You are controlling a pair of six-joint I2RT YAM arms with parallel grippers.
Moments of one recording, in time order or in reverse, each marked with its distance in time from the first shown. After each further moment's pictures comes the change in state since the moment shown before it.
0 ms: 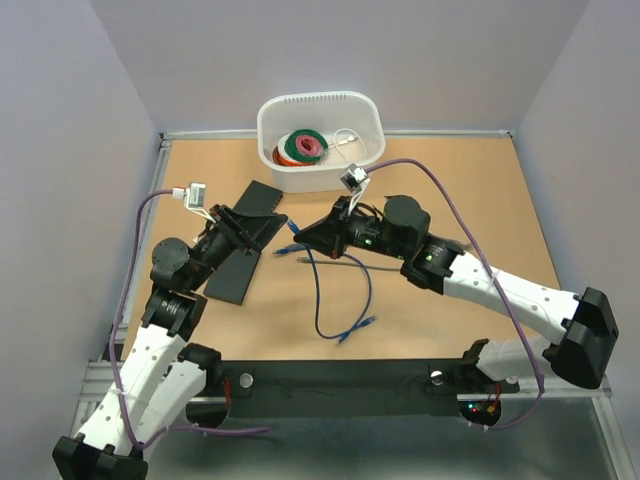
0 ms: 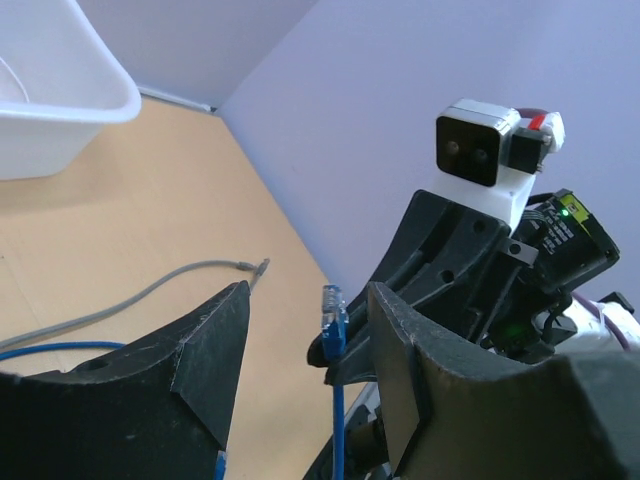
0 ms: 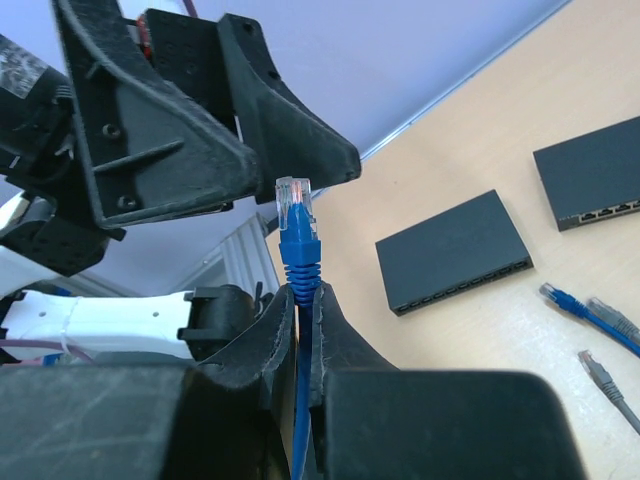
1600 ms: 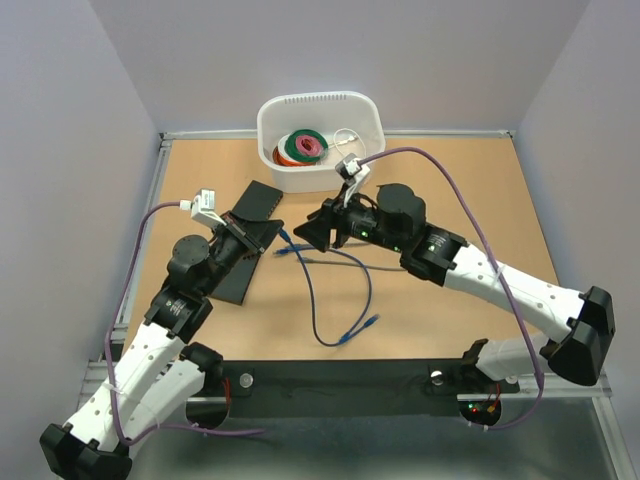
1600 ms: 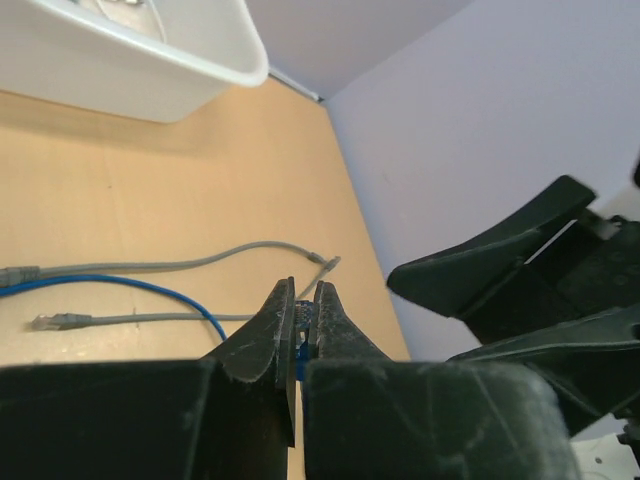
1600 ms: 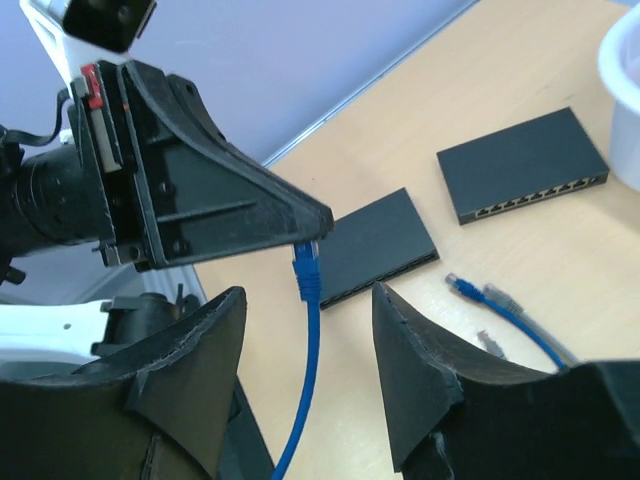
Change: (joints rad) left arm -0.146 0.007 0.015 -0.235 -0.344 0.013; right arm 0.003 0.010 0.118 -0.215 0.129 -0.152
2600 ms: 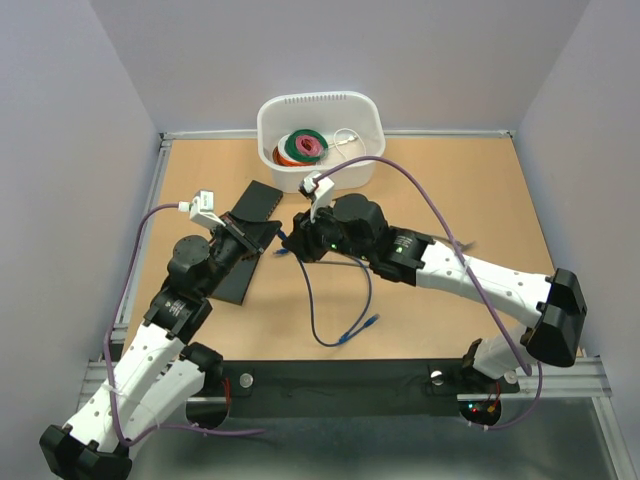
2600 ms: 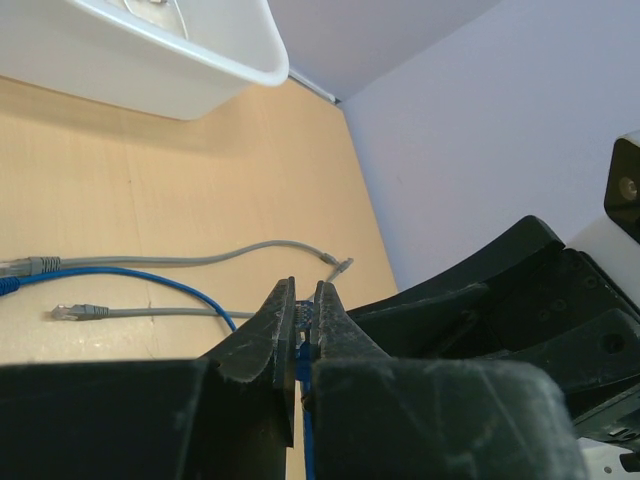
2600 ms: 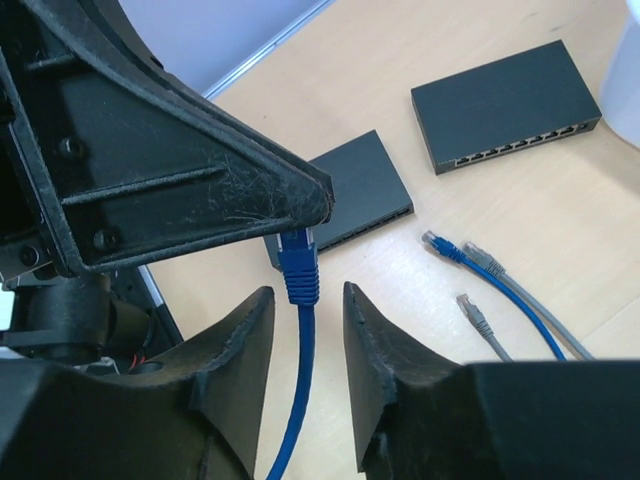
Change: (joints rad) left arm 0.000 -0.005 0.000 -0.040 -0.032 0.002; right arm 0.117 0.166 0.127 -0.145 0.207 -0.107
